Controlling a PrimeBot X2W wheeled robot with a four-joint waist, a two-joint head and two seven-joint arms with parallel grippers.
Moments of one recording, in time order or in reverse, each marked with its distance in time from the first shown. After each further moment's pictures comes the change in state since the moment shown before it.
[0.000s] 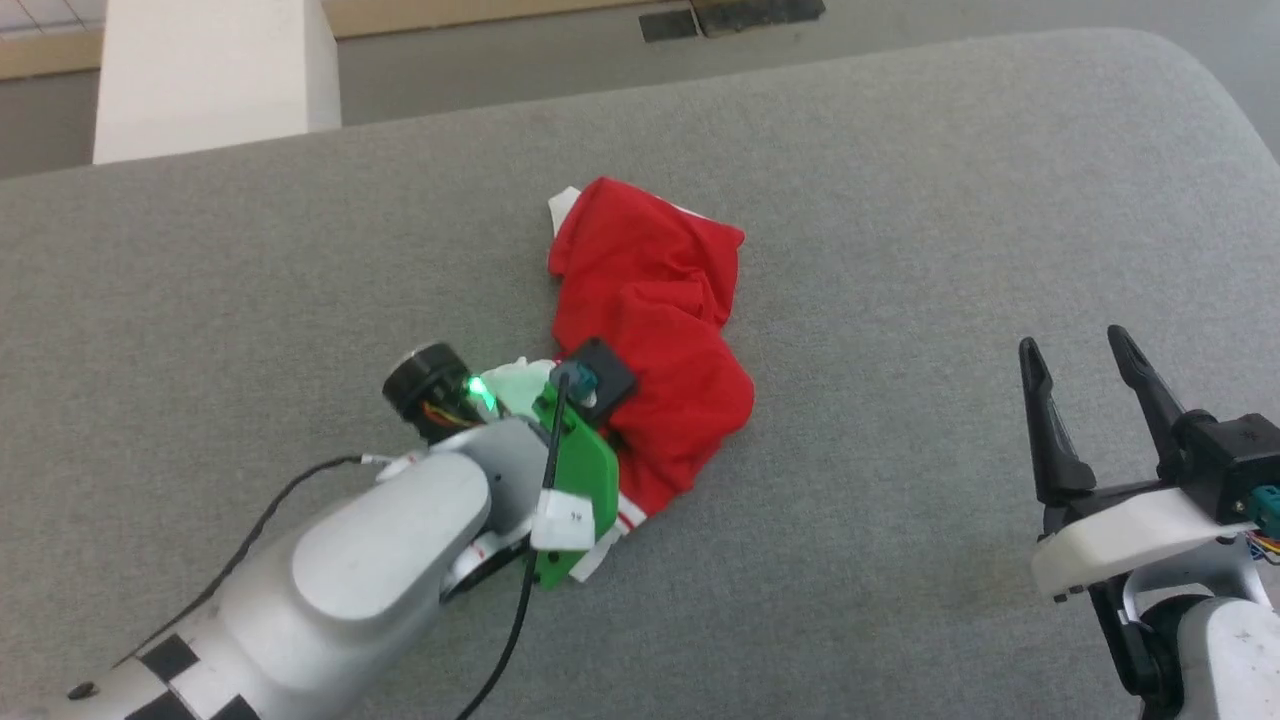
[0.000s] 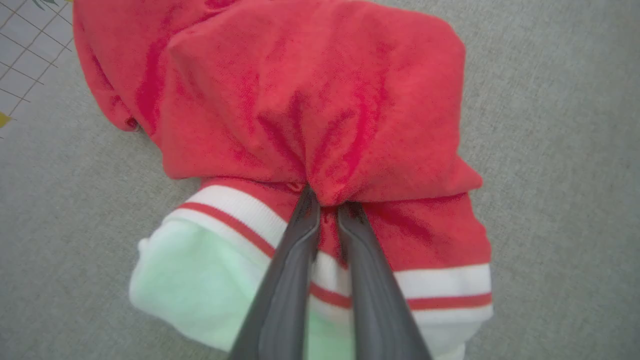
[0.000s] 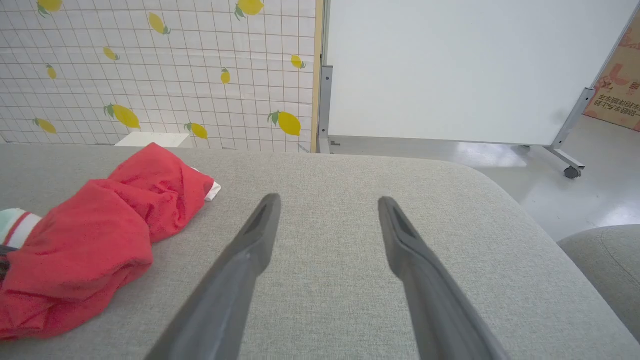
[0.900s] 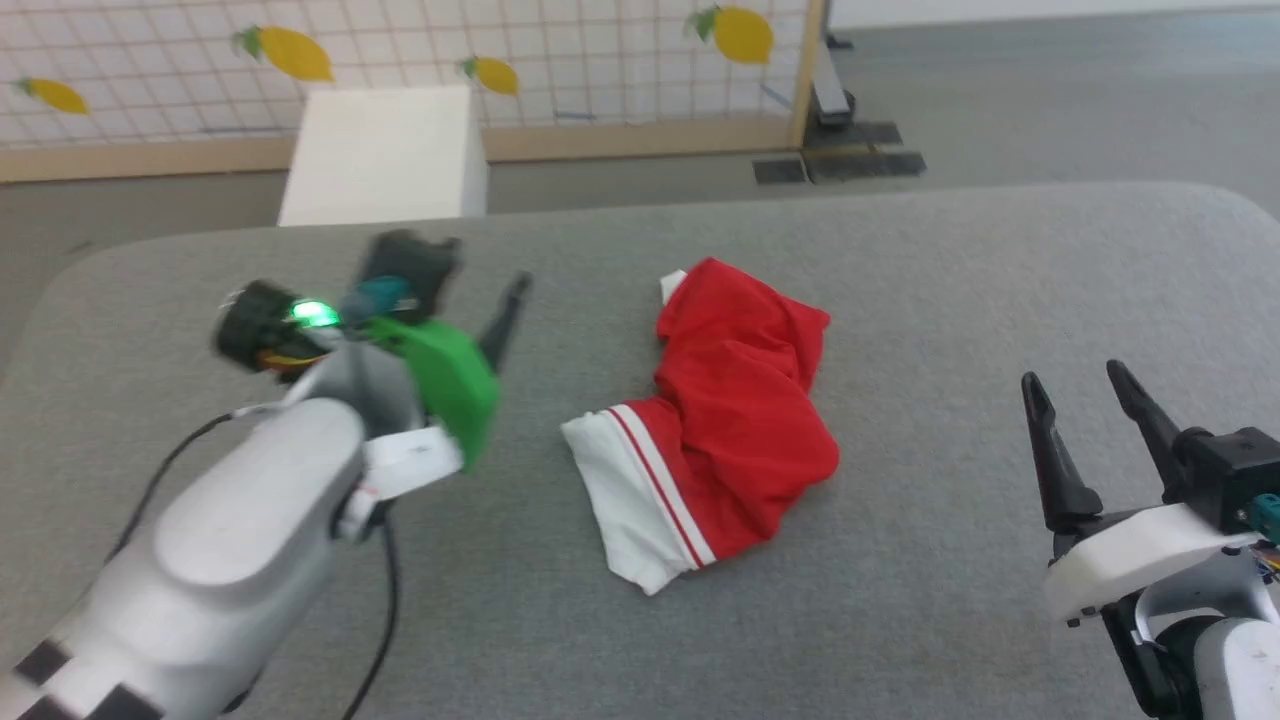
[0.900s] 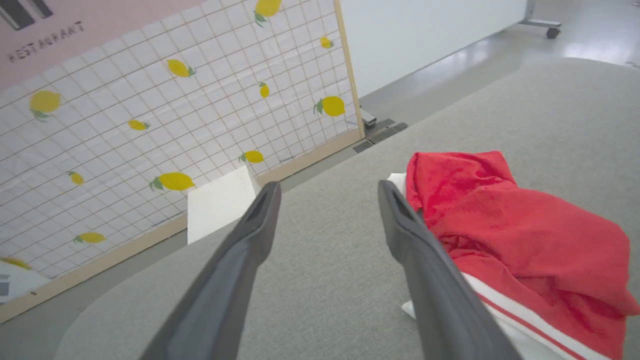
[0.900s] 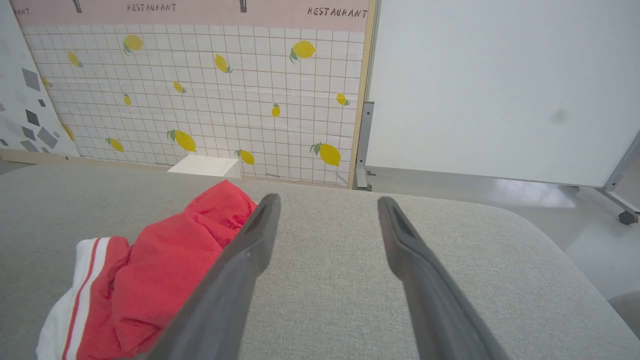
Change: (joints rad) left arm 0.035 0.097 0.206 -0.038 -0.024 0.214 -0.263; right arm 0.036 -0.037 0.010 0.003 0.039 0.000 0.067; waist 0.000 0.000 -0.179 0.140
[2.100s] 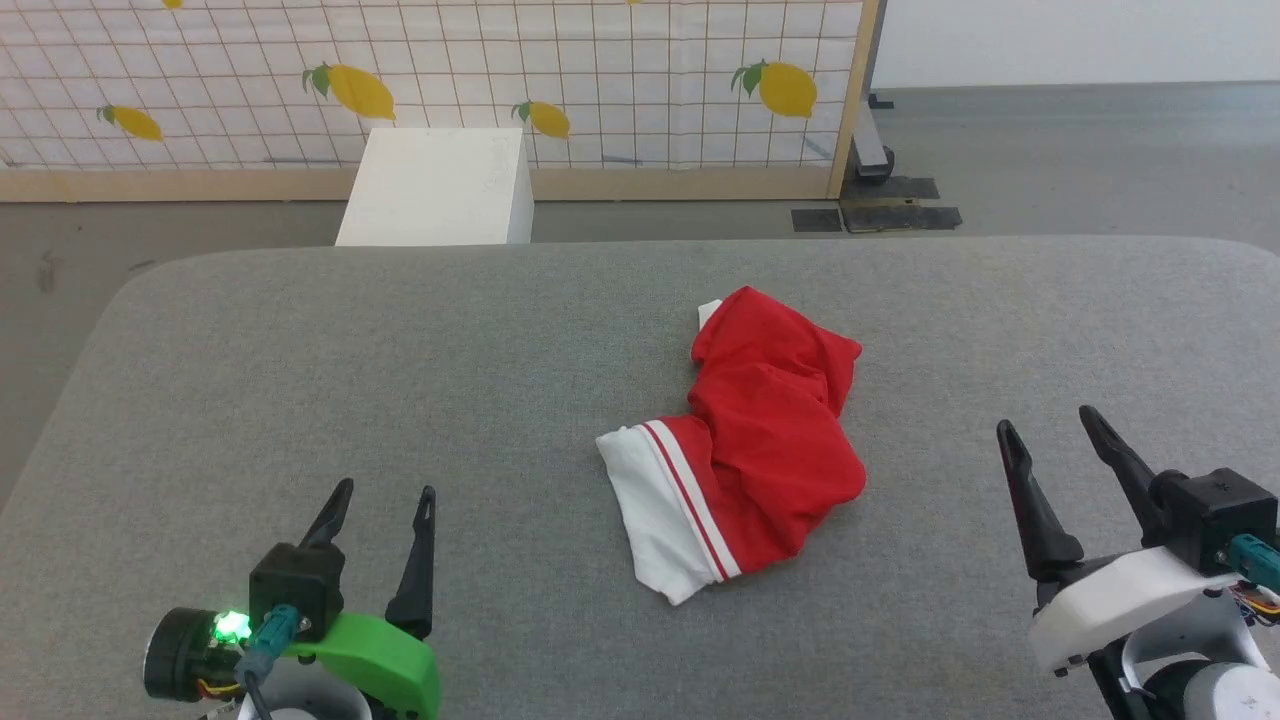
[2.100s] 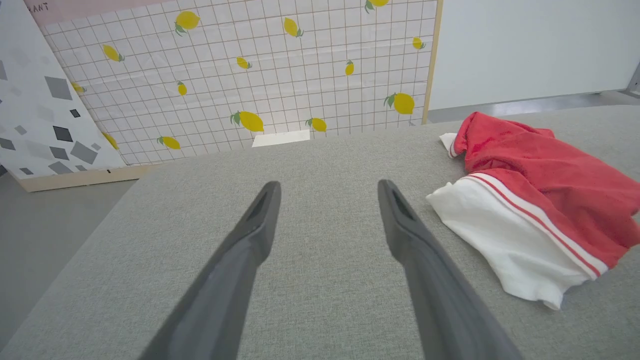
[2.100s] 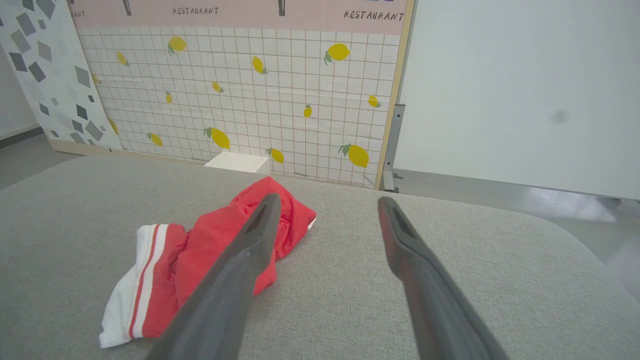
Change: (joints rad) left arm 0.599 0.122 0.157 -0.346 -0.030 0.357 -0.305; right arm 0.082 -0.006 0.038 -0.056 0.024 0.000 0.030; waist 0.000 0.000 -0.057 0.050
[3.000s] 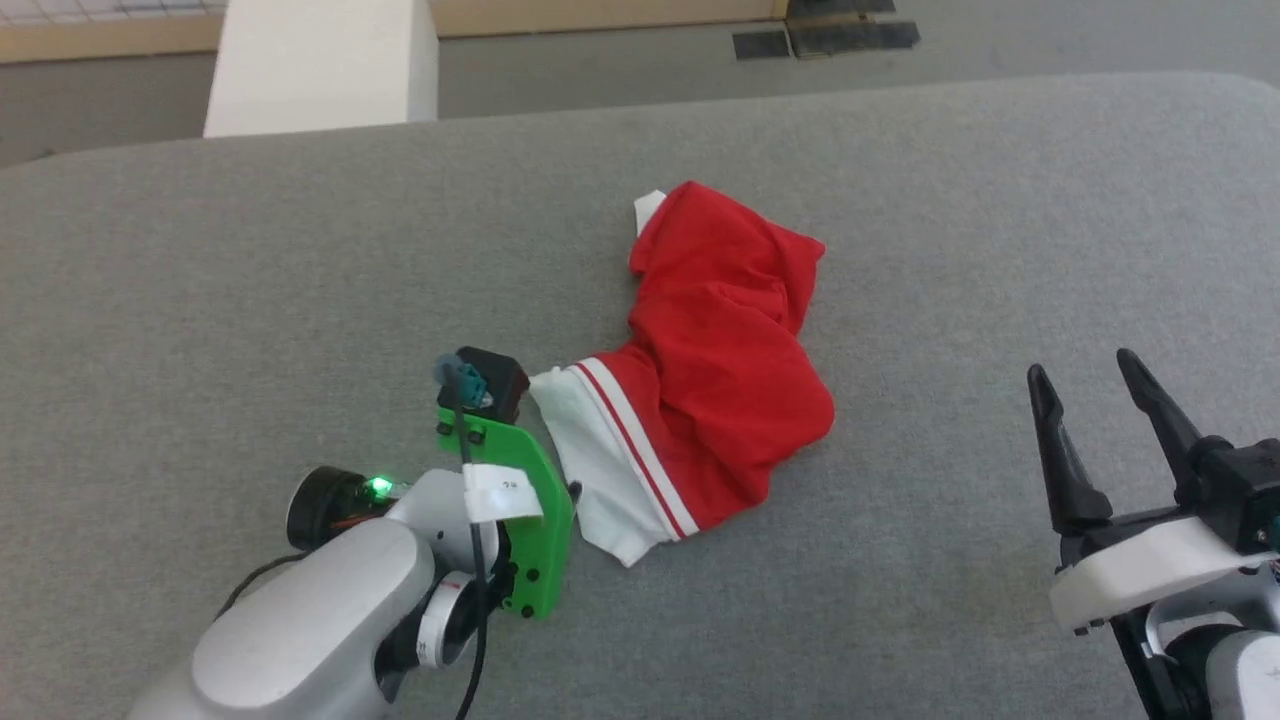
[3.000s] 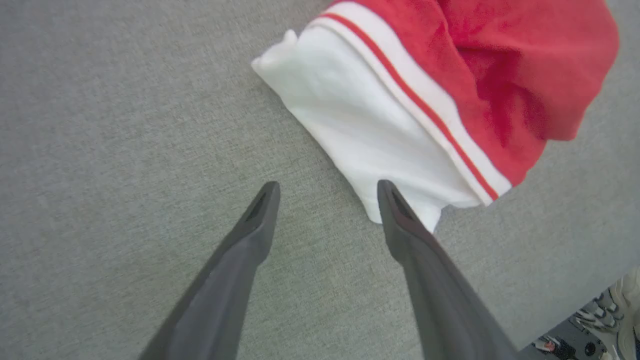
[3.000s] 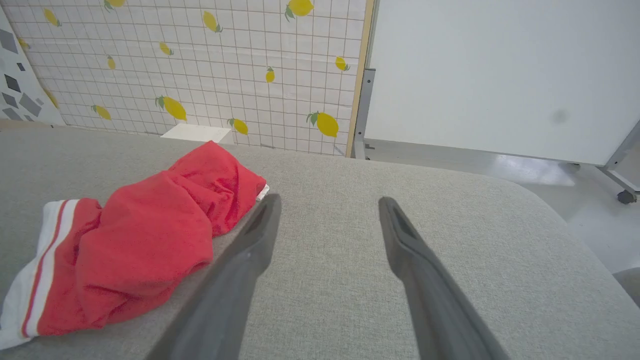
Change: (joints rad) left arm -0.400 -0.095 -0.170 -0.016 -0.164 -0.051 0.863; right arm -0.044 -0.001 -0.028 -0.045 -0.037 0.000 -0.044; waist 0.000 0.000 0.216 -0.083
